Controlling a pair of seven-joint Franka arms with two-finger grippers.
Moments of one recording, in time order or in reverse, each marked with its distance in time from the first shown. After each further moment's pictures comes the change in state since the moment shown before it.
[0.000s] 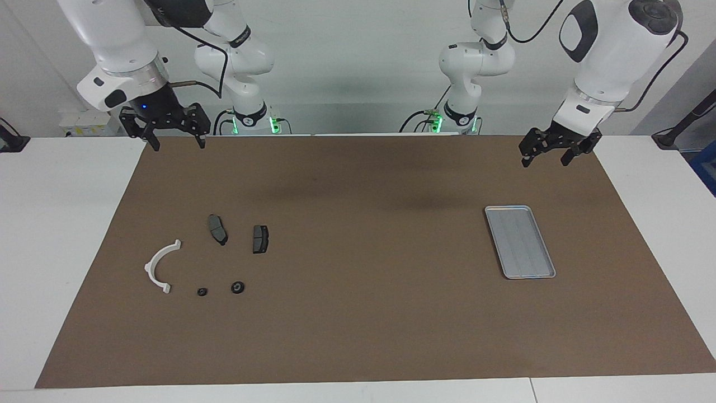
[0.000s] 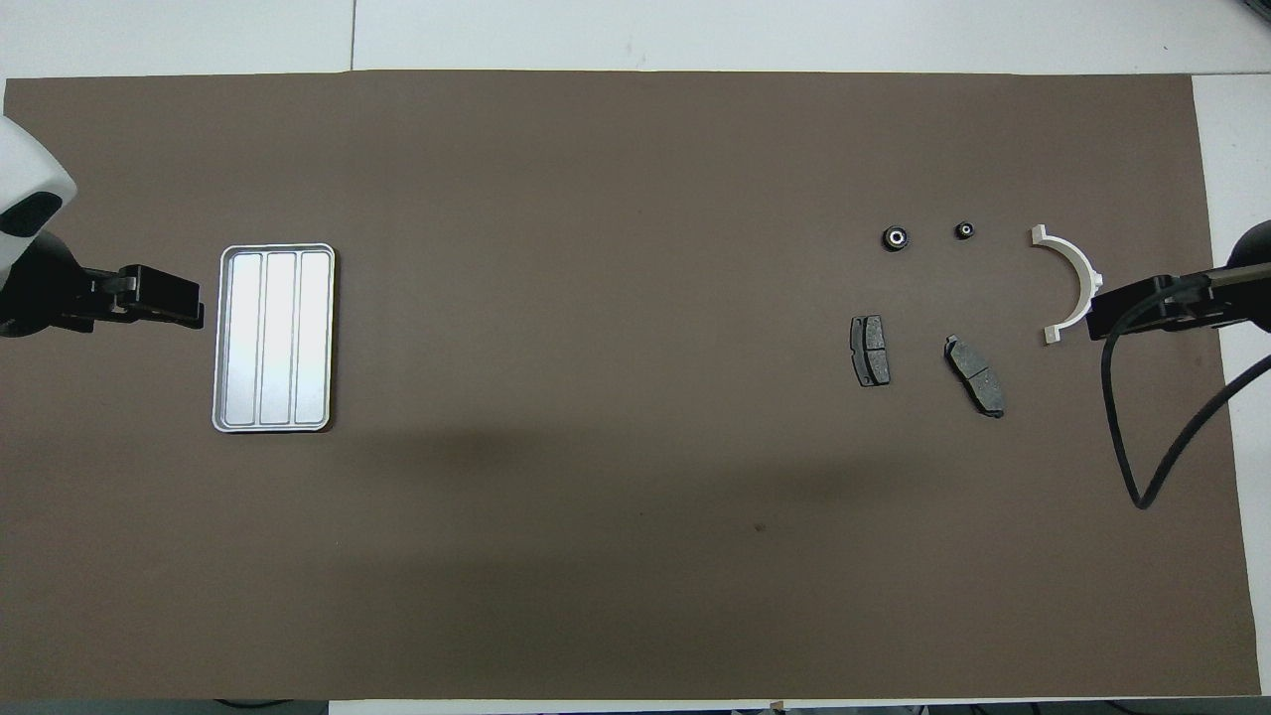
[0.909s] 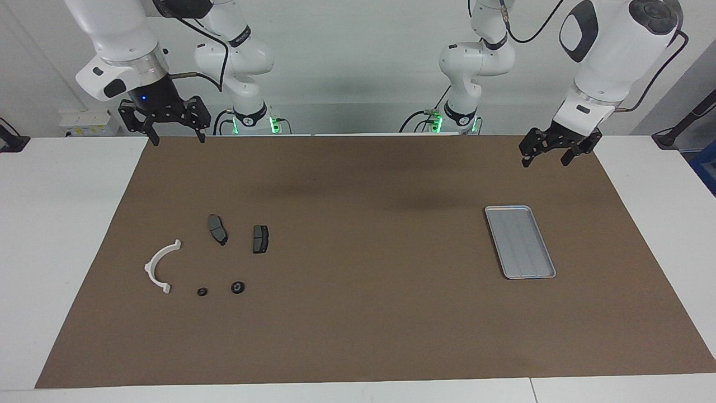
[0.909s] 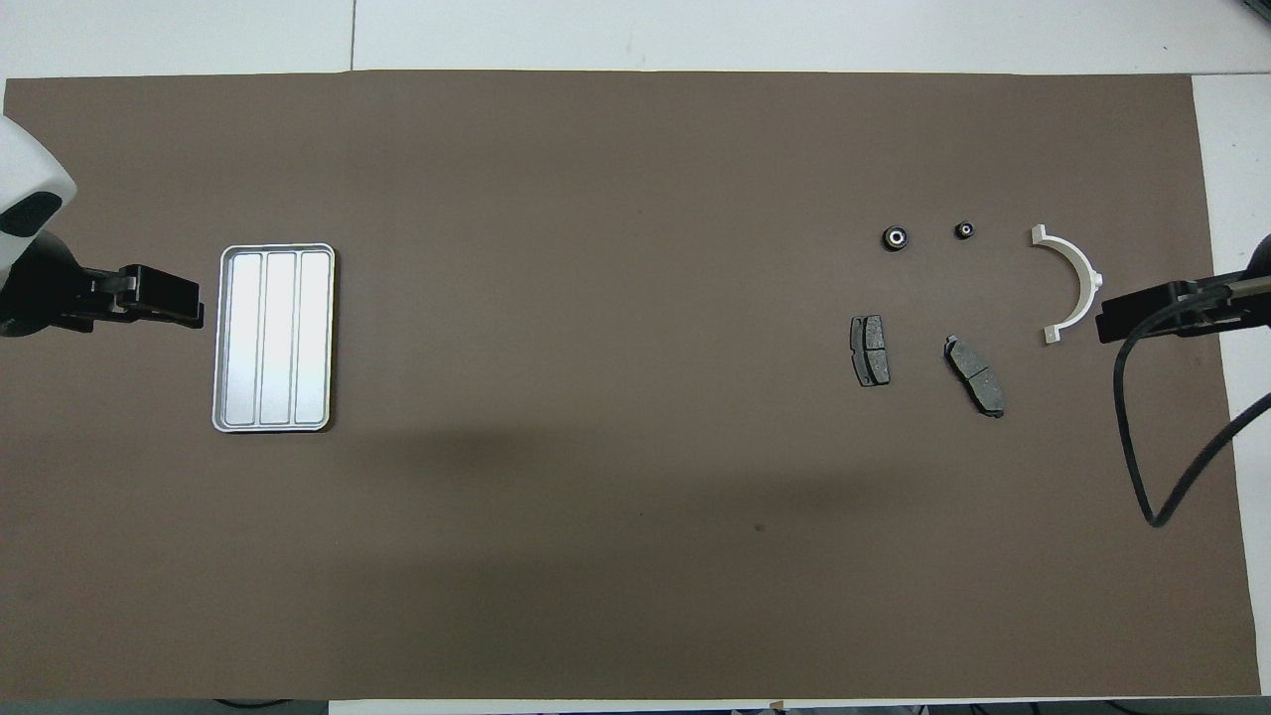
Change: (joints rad) left arm 0.000 0.000 0.000 0.000 0.000 0.000 0.000; right arm 0.003 -0.038 0.004 0.001 0.000 0.000 0.000
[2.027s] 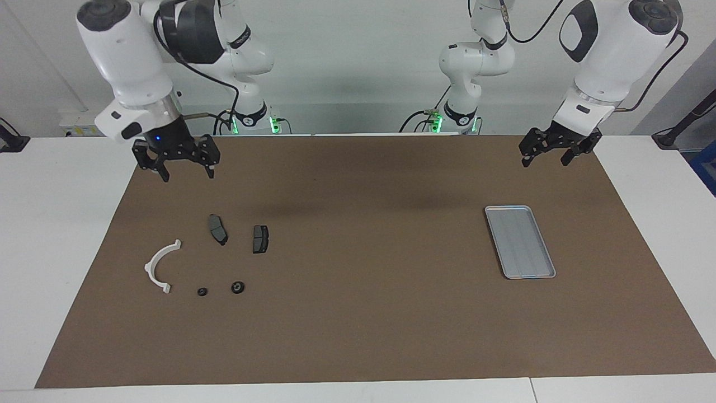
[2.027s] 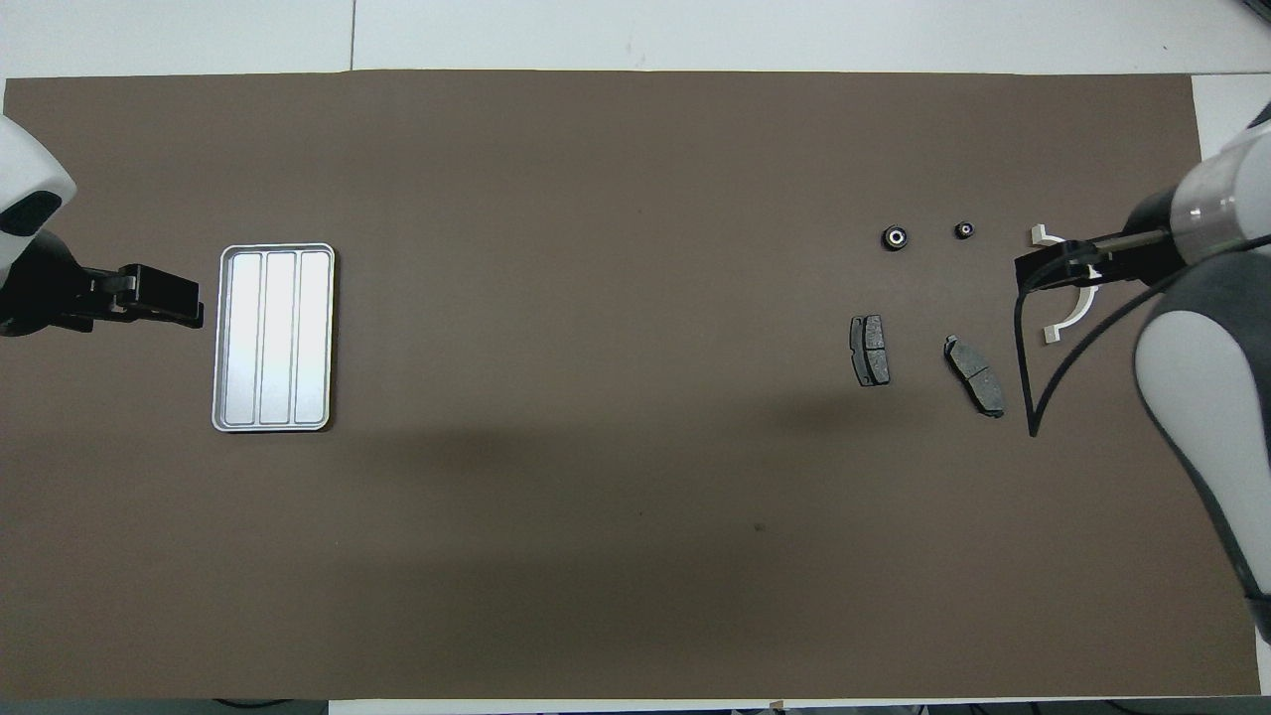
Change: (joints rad) left arm 0.000 0.000 0.000 0.000 0.000 0.000 0.000; right arm 0.017 0.140 0.001 -0.110 -0.007 0.276 0.002
